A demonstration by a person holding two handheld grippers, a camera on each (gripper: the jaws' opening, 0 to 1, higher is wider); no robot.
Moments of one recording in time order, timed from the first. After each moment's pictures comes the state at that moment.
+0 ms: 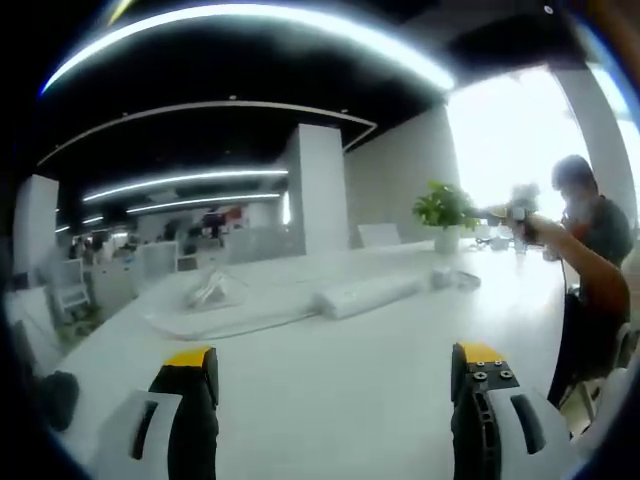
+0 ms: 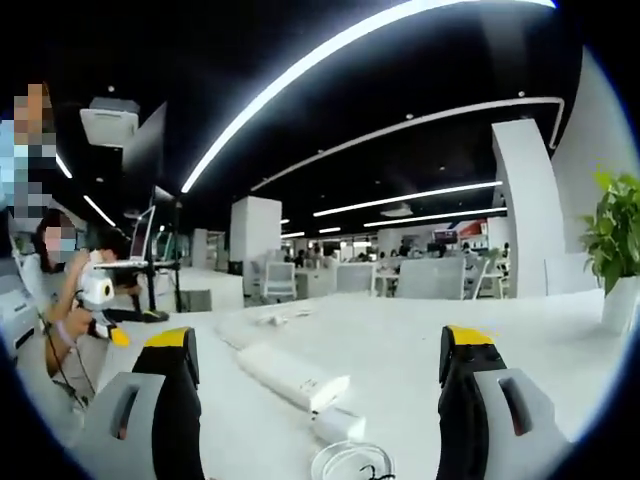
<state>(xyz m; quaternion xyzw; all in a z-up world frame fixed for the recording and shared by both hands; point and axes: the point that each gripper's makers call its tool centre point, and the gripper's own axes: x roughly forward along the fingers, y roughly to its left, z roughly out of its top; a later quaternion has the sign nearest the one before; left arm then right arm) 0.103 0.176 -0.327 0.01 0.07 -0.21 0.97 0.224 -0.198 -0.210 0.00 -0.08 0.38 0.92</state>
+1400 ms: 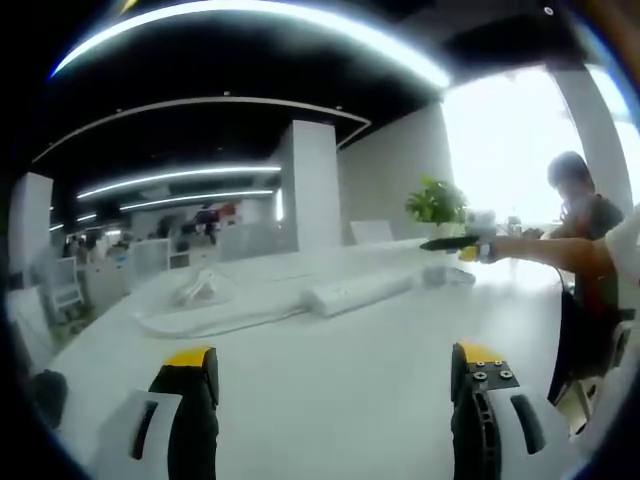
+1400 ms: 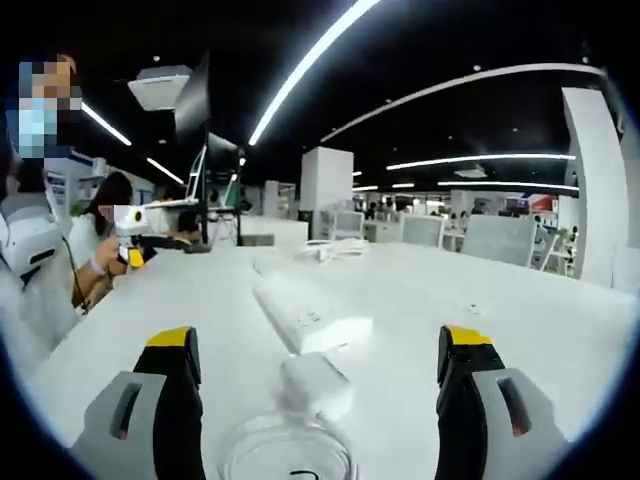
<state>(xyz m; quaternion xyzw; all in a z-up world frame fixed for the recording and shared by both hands) 0.103 0.165 -0.332 0.01 0.08 -0.23 0.97 0.273 -0.158 -0.317 -0.05 0.02 0.56 0.83</state>
